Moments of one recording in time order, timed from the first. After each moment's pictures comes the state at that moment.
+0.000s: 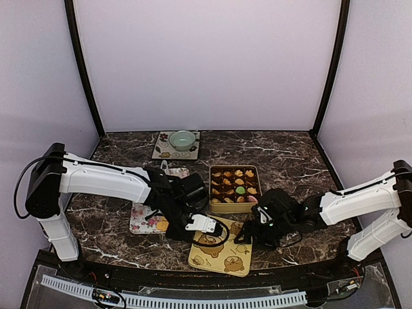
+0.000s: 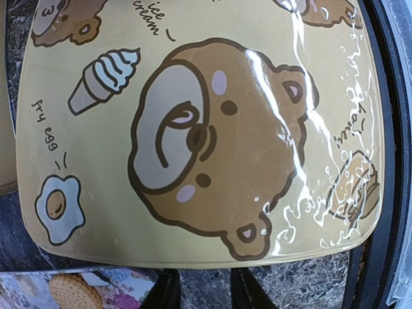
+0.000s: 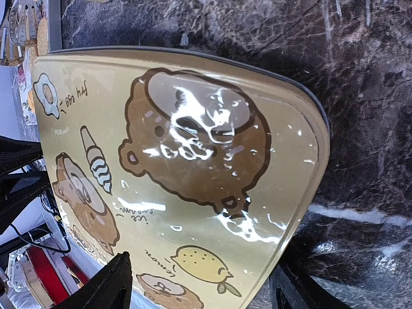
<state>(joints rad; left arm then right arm) -1.11 1.80 1.21 -0.75 0.14 0.65 1.06 1.37 0.55 -0.15 -0.25 1.14</state>
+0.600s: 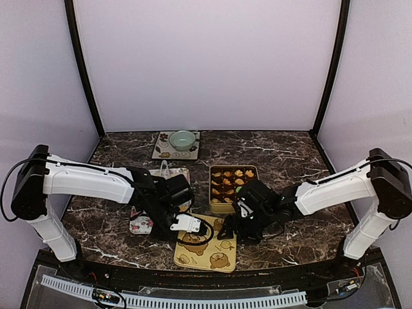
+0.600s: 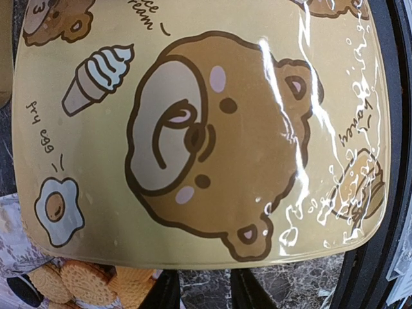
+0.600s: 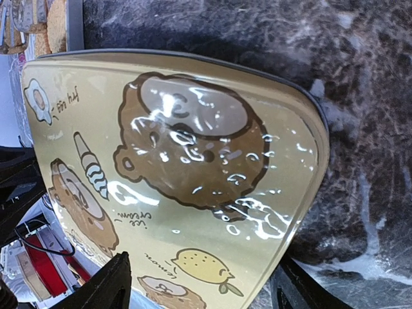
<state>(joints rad) -1.09 1.67 1.11 -0.82 0.06 0.61 1.05 1.60 0.77 -0.19 -0.32 1.07</state>
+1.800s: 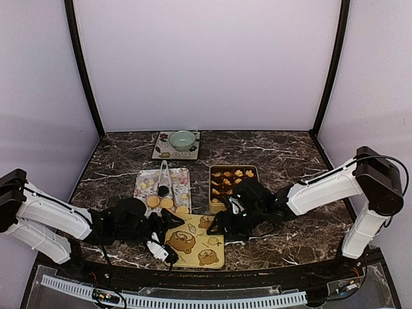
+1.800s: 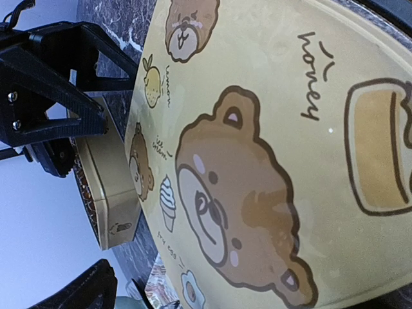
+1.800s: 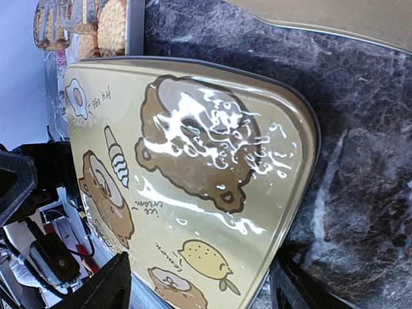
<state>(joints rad) -1.04 1.31 0.35 0.29 0.03 1.49 1.03 1.70 0.80 0.01 -0.38 1.03</state>
